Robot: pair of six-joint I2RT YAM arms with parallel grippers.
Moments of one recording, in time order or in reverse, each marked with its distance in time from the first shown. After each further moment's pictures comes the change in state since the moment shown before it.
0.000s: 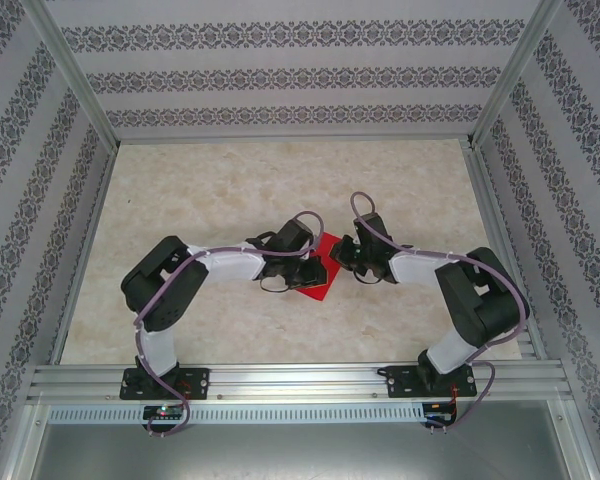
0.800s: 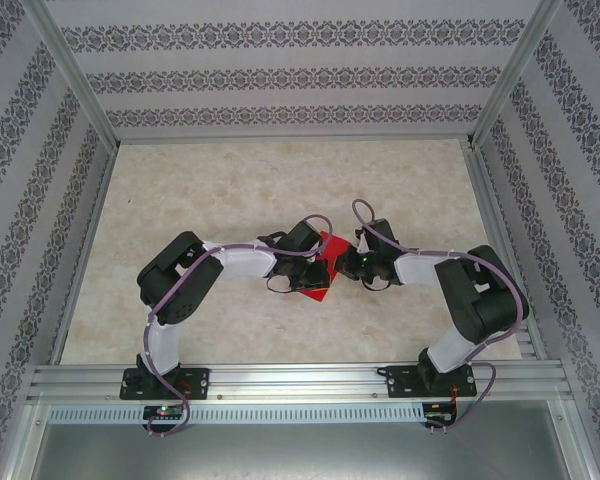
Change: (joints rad) left arm -0.015 0.090 0.076 -0.082 -0.020 0.023; right arm -0.058 0.033 -0.036 -0.053 -0.156 -0.153
